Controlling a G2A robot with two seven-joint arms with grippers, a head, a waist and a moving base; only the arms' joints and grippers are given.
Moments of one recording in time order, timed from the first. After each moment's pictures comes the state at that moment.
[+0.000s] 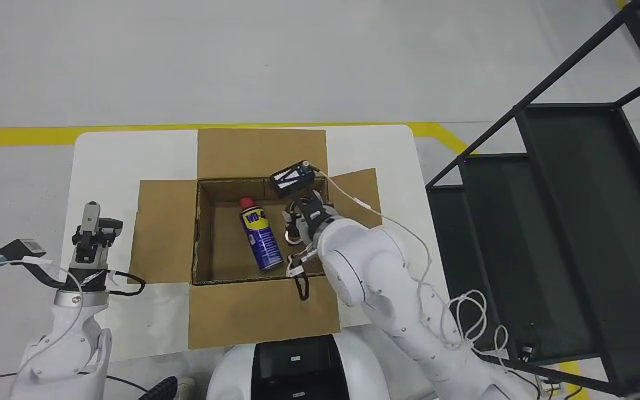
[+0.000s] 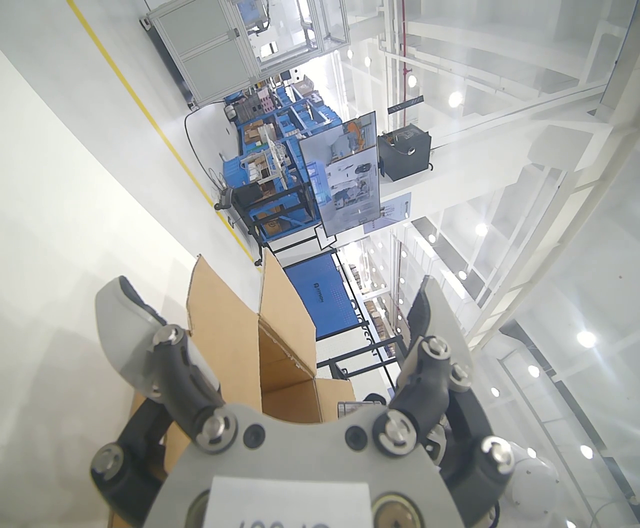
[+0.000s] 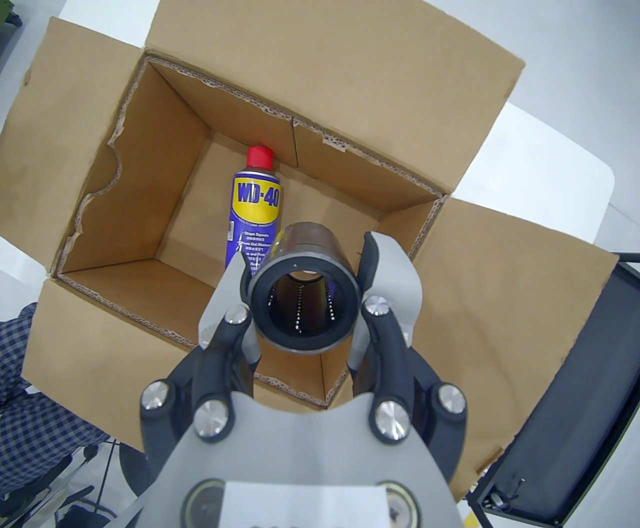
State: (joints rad) left arm 1.70 -1.15 -1.73 -1.65 -0.09 -0.55 -0.12; right arm -1.21 -1.46 0.98 -2.05 -1.48 0.24 1.26
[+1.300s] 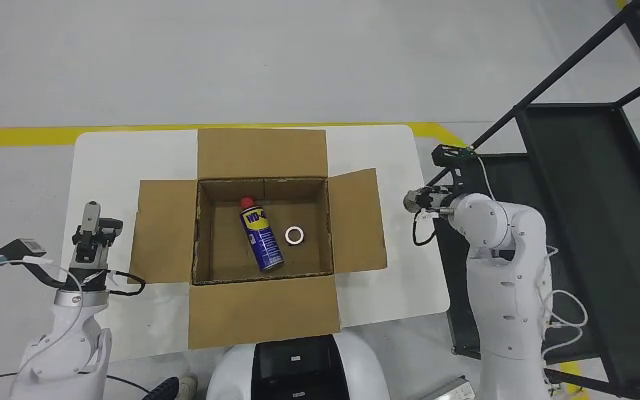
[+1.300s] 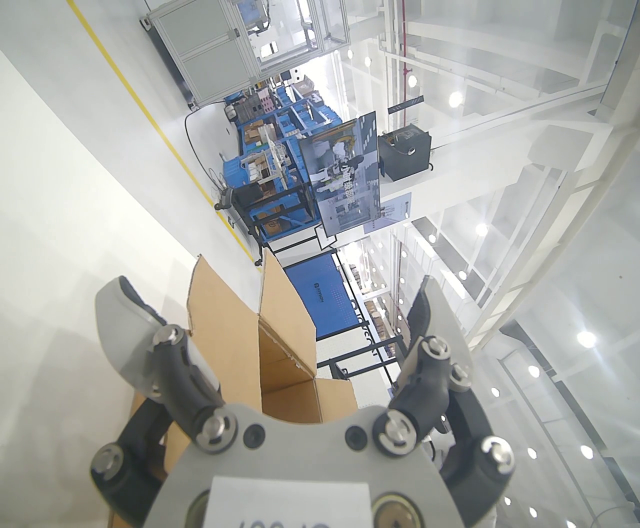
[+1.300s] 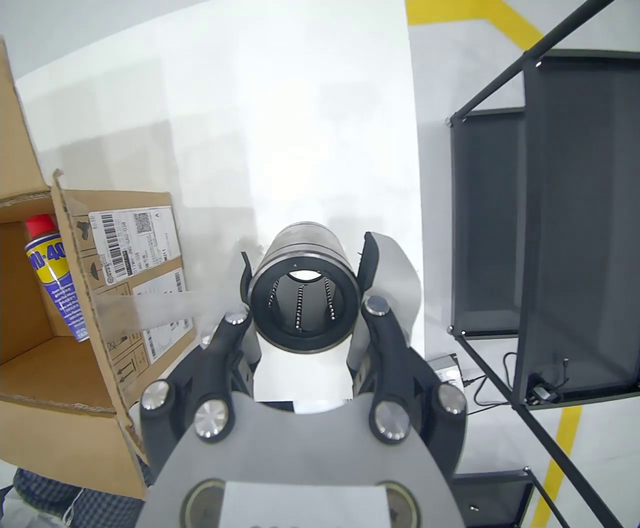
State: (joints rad) left arm 1.70 -1.15 -1.73 -1.65 -0.09 -0.55 -0.12; right arm -1.32 -1.39 1.71 -1.86 -1.16 0.08 1.28
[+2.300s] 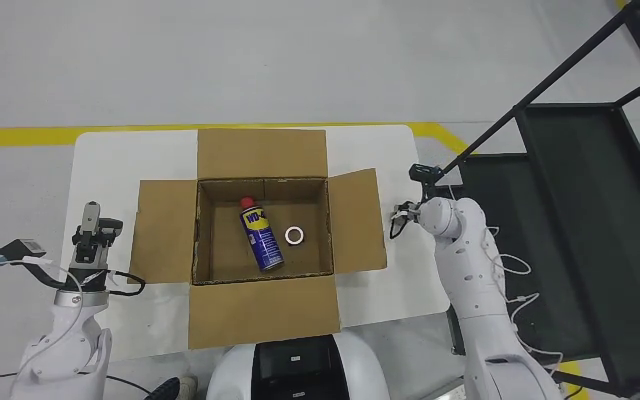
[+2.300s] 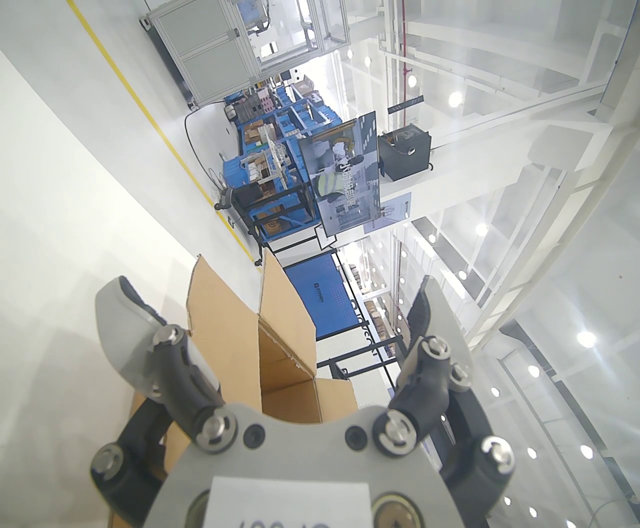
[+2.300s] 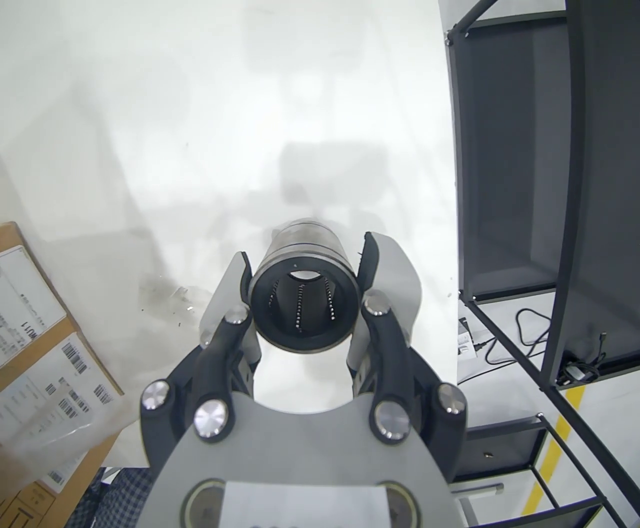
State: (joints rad) left arm 1.70 -1.15 -1.73 -1.65 -0.09 -0.55 -0.12; right arm -1.16 -1.38 1.57 -1.31 -1.20 0.18 1.01
